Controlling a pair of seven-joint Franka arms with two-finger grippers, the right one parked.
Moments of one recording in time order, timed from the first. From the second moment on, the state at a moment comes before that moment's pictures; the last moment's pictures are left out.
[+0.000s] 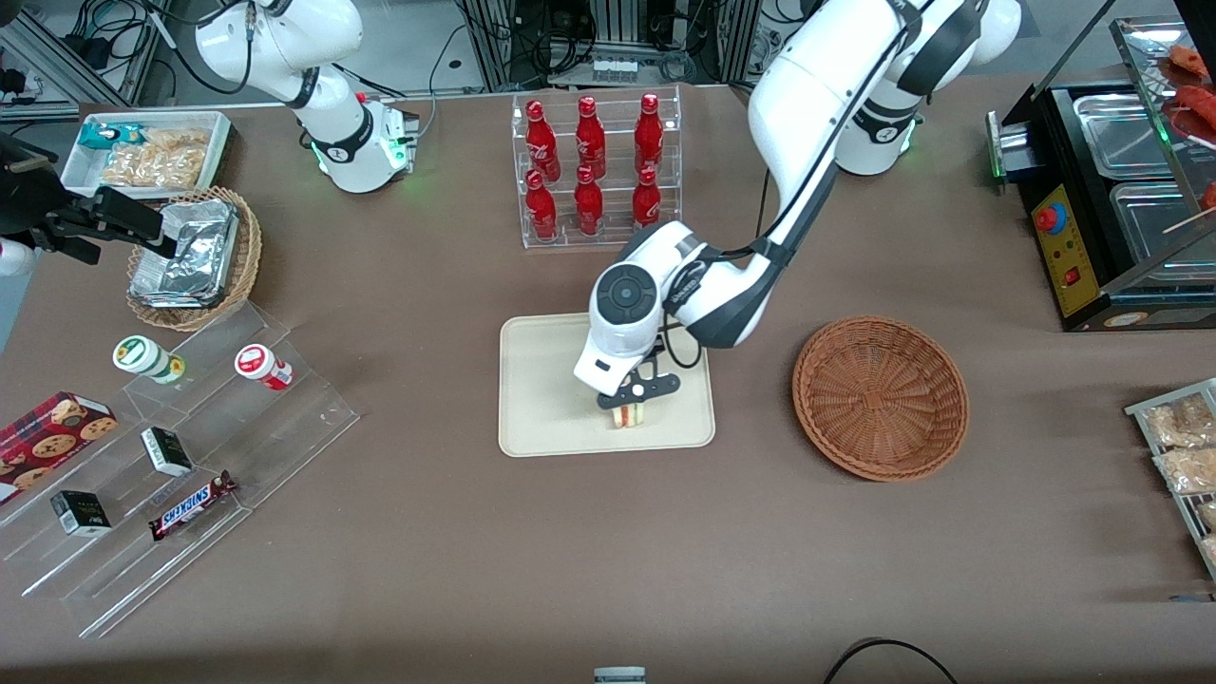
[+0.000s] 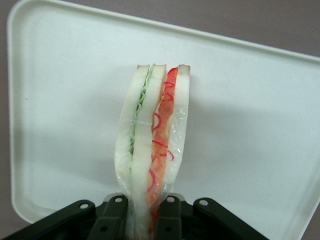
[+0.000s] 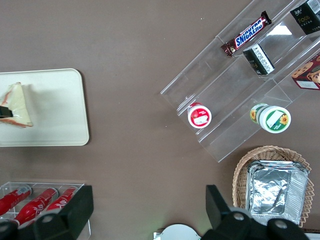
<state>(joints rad) -0.66 0.78 -0.16 -1.37 0.01 2.08 -1.01</state>
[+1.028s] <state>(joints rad) -0.70 0.77 -0.15 -1.28 0.01 2.02 -1.02</state>
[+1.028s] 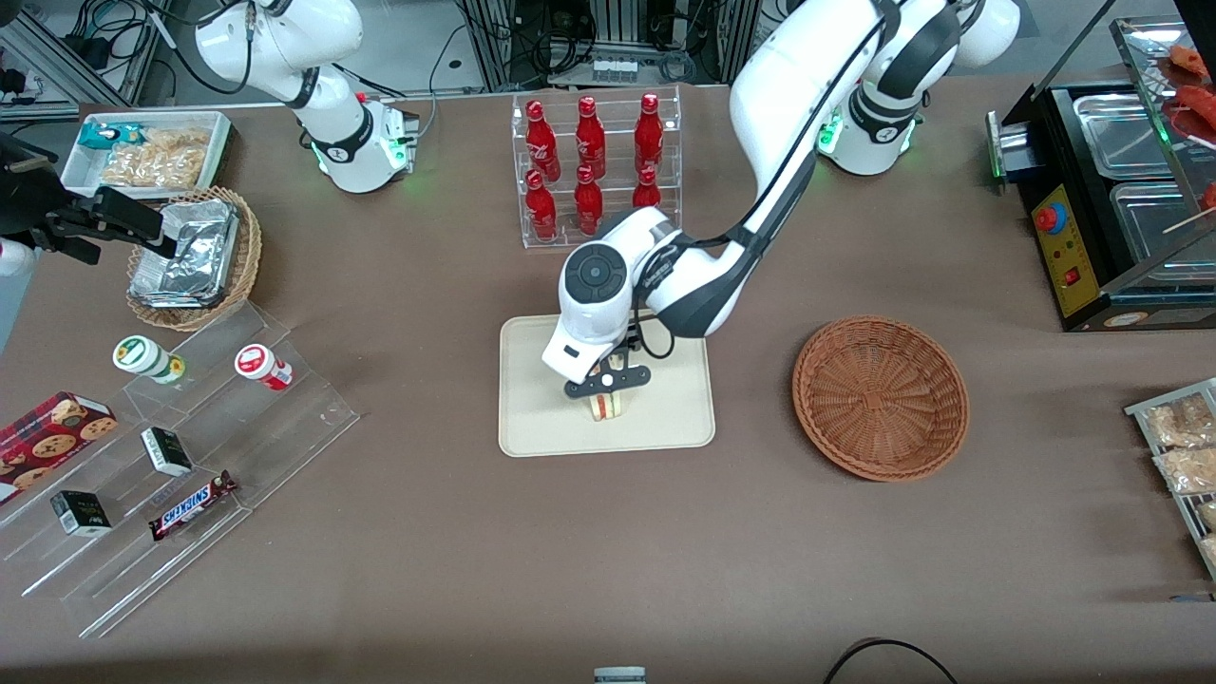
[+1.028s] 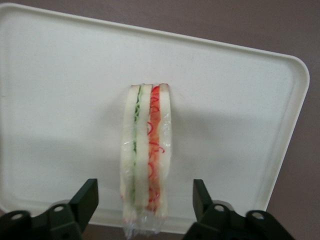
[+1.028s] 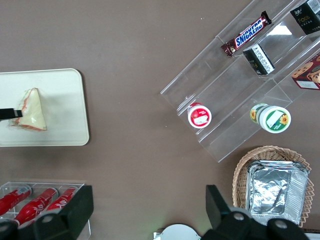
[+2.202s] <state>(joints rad) -0.25 0.42 -0.05 -1.53 0.01 1.63 -0.47</state>
